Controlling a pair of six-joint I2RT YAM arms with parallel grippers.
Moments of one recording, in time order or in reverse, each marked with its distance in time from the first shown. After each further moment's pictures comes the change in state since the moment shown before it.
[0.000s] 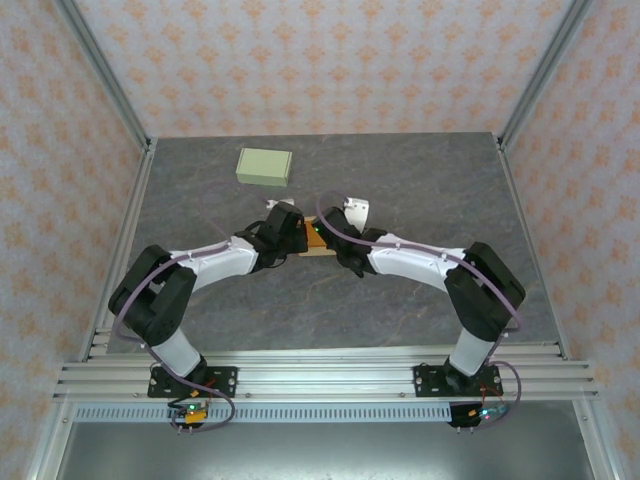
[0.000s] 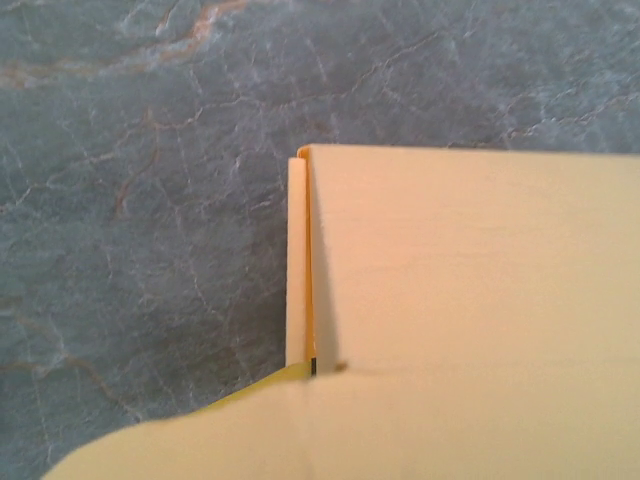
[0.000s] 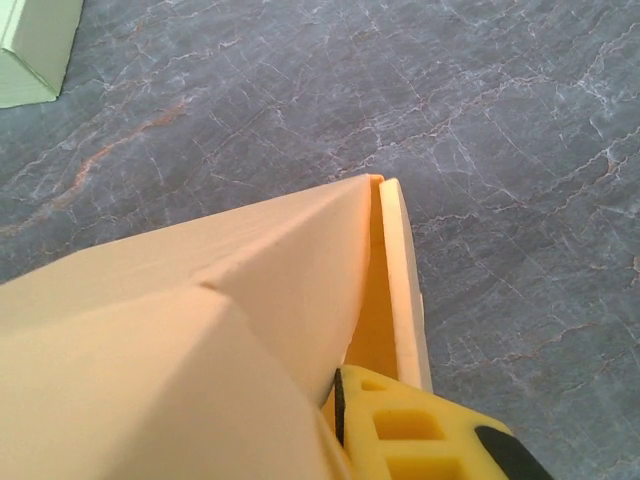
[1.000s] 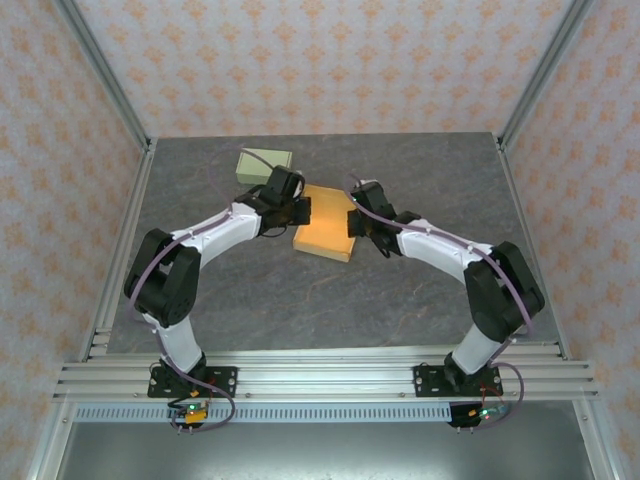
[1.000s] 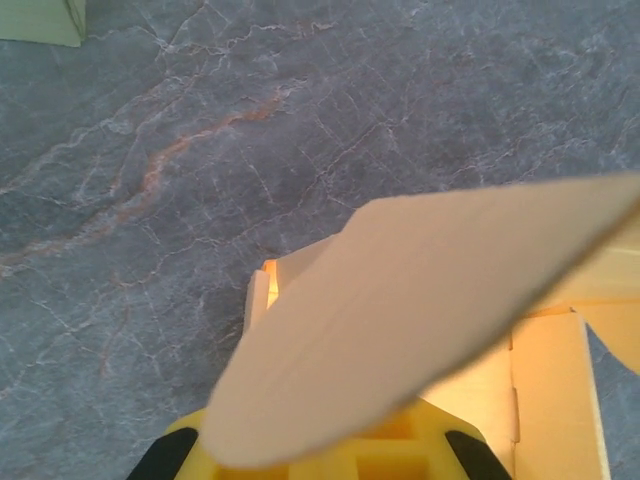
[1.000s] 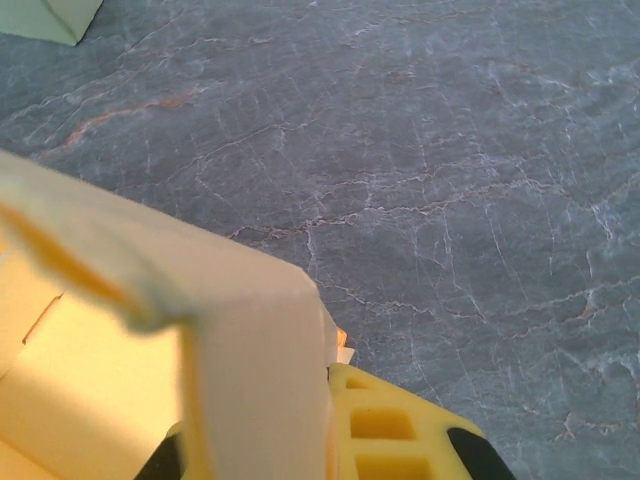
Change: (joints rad) left arm 0.088 0.124 0.325 -0.219 0.153 0.151; right arm -0.238 -0.066 -0.047 0.090 -0.335 -0.460
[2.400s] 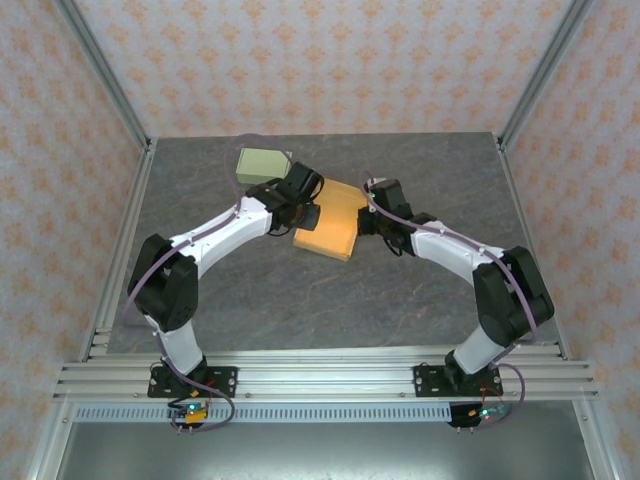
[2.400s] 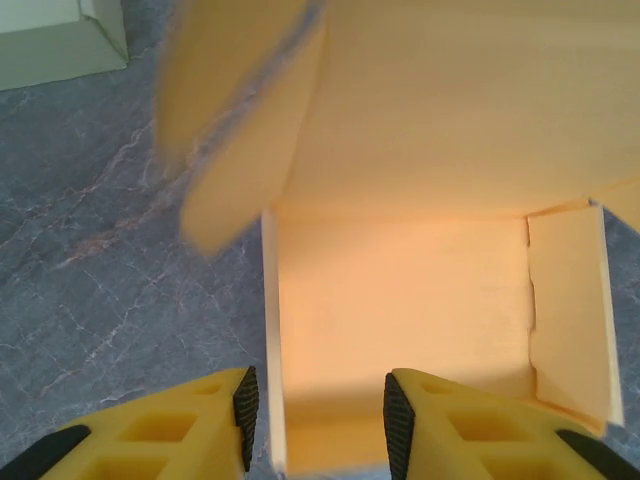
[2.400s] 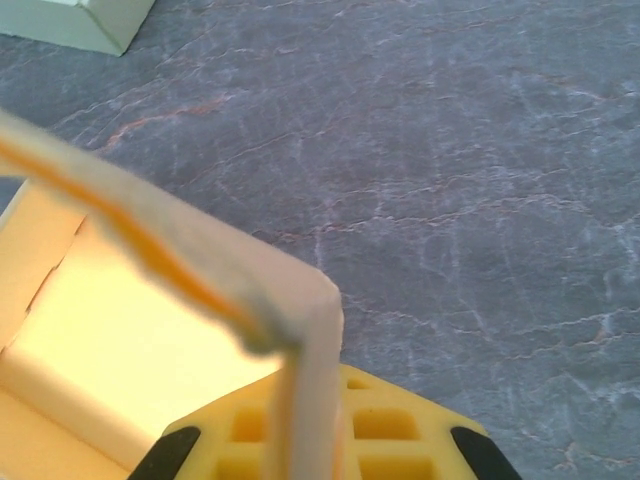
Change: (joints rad) left arm -0.098 0.003 0.203 -0.351 -0.211 0.174; right arm -0.095 -0.050 -0.071 0.084 -0.186 -0.104
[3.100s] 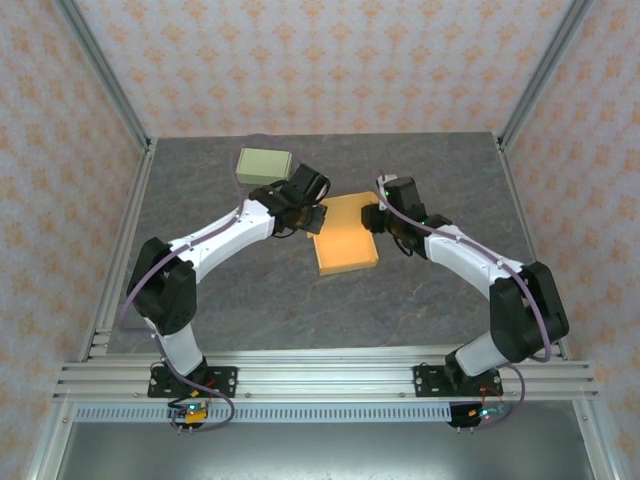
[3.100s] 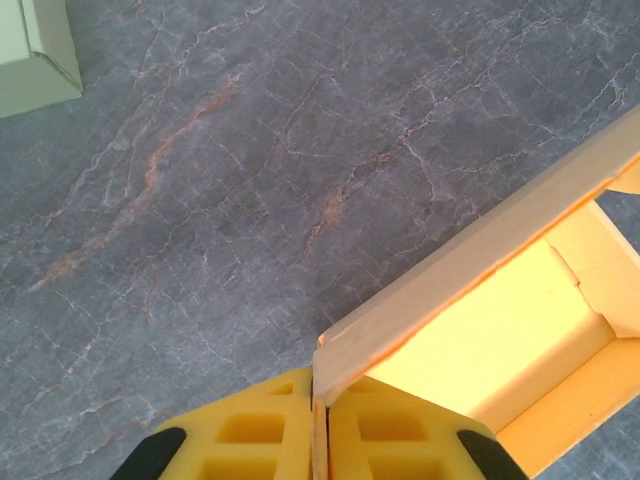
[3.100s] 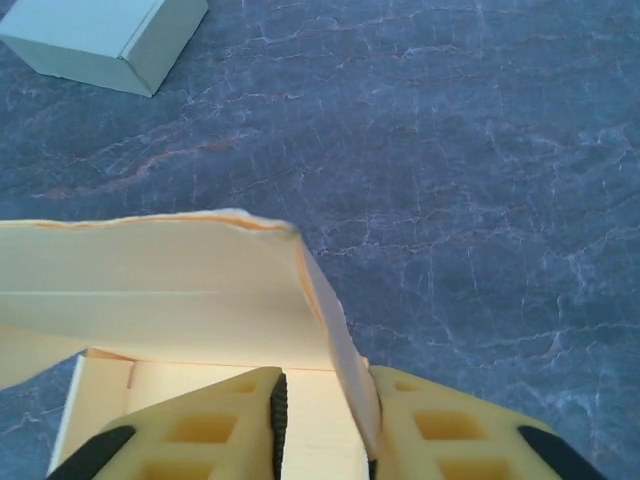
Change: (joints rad) left arm -0.034 -0.022 0.018 -0.009 0.035 0.059; right arm -0.055 -0.080 -0.002 -0.026 -0.057 -0.049
